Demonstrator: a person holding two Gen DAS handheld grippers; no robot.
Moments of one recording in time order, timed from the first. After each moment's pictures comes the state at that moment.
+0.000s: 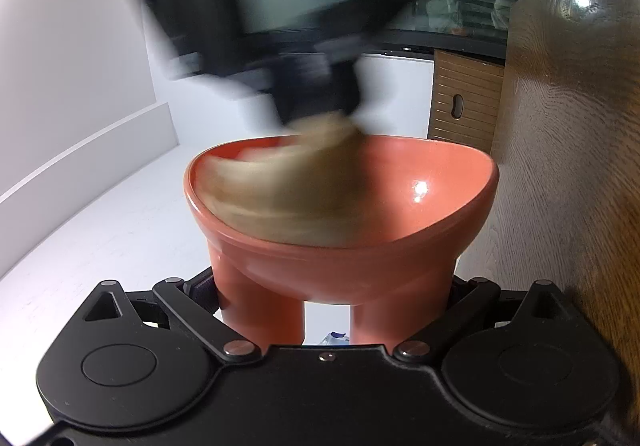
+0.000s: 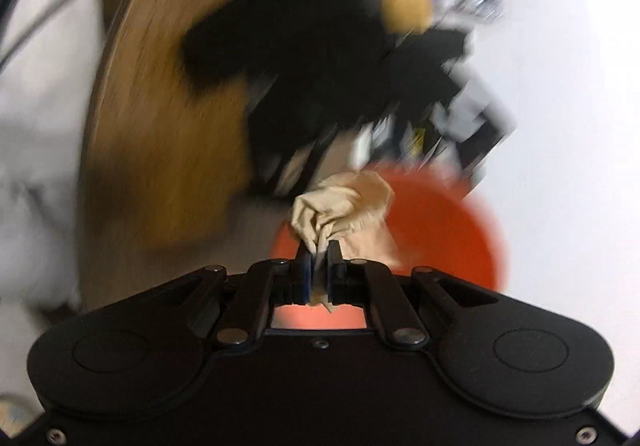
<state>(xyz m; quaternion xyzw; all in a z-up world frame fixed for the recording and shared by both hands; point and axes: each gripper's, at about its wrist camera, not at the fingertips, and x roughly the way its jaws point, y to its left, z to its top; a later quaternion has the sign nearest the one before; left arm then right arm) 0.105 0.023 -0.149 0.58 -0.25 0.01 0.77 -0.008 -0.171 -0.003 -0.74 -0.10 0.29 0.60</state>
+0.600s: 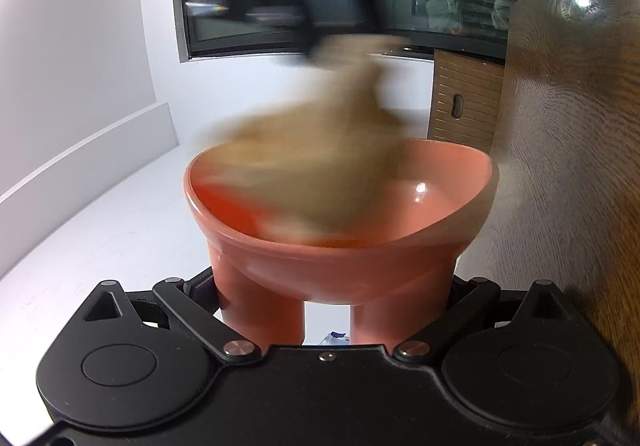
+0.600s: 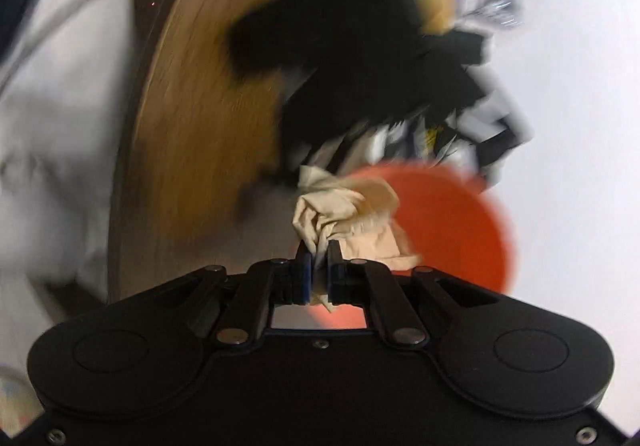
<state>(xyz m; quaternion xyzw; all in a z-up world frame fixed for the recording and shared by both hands) 0.105 0.022 -0.151 0.58 -0.25 0.01 0.77 -0.025 -0.189 -0.006 -0.76 -0.09 0.27 0.58</state>
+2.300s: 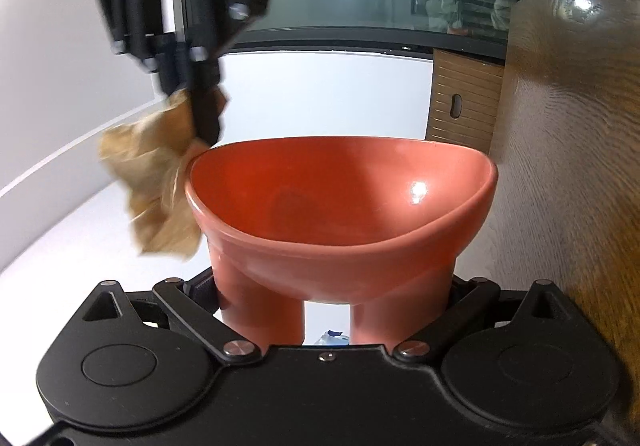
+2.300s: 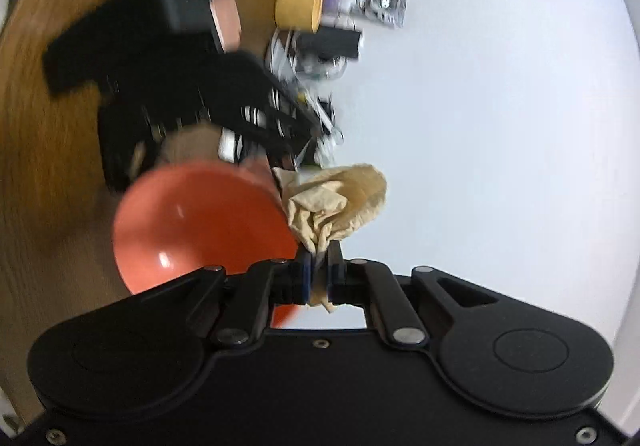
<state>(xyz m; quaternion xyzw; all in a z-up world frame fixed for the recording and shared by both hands) 0.095 0.030 -0.148 0.58 -0.24 0.00 0.78 0.015 -0.125 0.019 -0.76 -0.16 0.17 0.61</state>
